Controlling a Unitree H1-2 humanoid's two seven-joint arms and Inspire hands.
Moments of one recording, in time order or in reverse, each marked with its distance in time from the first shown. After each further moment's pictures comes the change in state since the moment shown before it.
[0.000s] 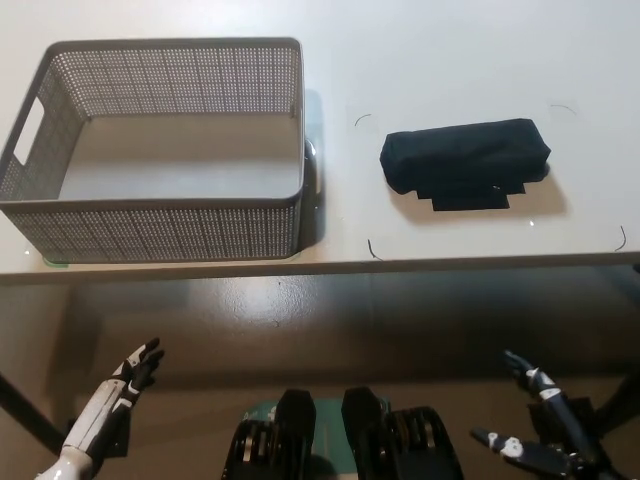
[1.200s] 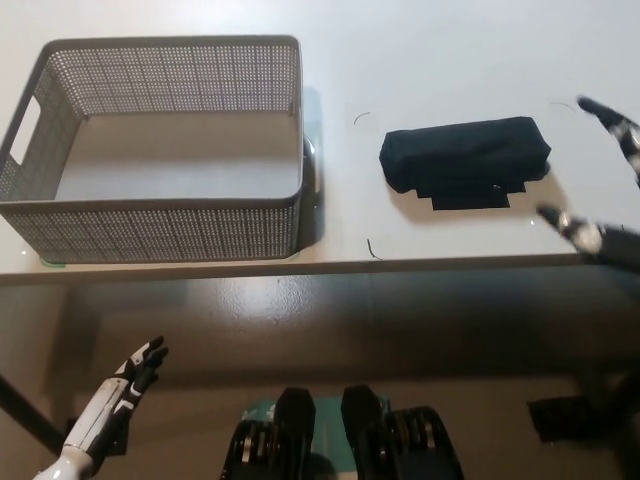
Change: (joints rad) left_arm -0.006 0.005 -0.001 0.006 0.008 -0.045 -0.017; right_arm -0.434 -0.206 -0.068 -0.429 -0.179 0.316 0.104
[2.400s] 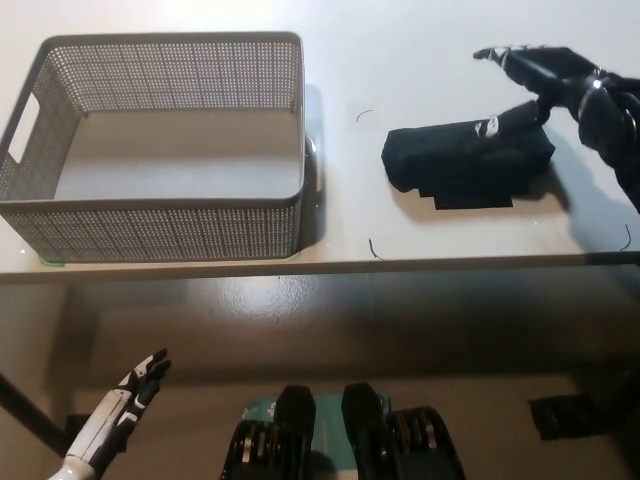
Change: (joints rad) left_arm 0.005 -0.001 -0.002 0.041 0.026 -0.031 -0.011; right_arm -0.693 0.012 0.530 0.941 -0.310 0.005 0.147
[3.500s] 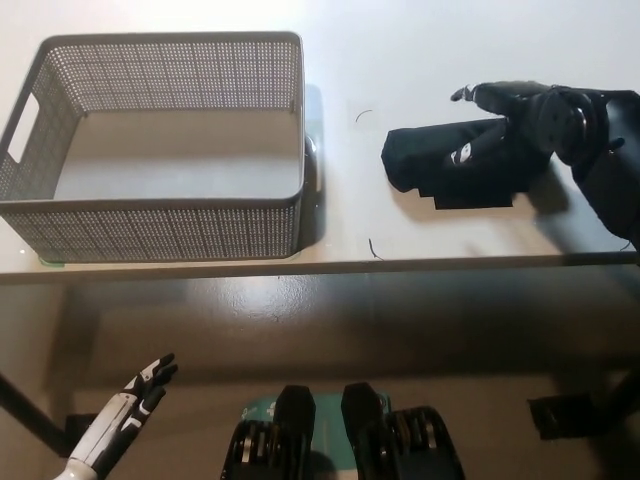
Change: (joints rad) left_arm 0.006 0.001 0.001 -0.008 0.005 -0.014 -0.035; right_arm -0.075 0.137 -0.012 0.314 -0.024 -0.044 0.067
